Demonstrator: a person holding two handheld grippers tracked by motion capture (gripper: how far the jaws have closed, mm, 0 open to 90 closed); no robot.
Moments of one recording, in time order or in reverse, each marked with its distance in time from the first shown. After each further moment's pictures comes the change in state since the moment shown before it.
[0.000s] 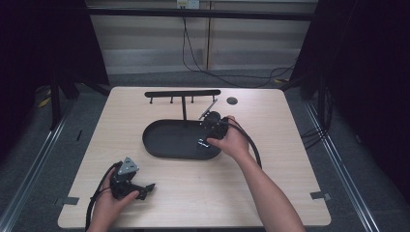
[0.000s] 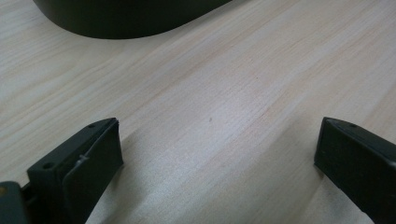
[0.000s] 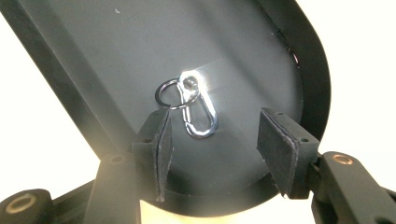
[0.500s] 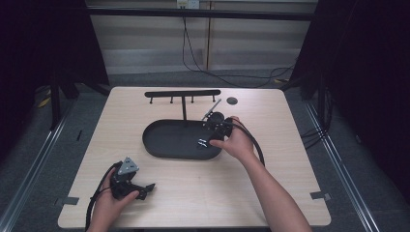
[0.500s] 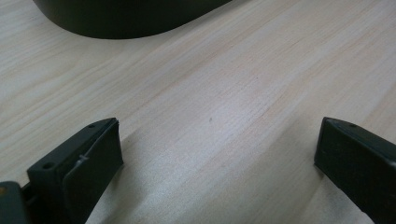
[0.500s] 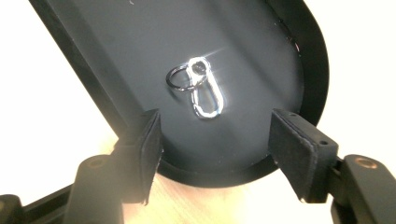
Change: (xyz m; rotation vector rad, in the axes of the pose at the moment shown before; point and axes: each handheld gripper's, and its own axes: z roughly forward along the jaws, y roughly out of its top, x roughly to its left) left arm 0.000 0.000 0.000 -0.001 0.001 0.000; right arm 0.001 -0.010 -0.014 -0.007 0.027 0.004
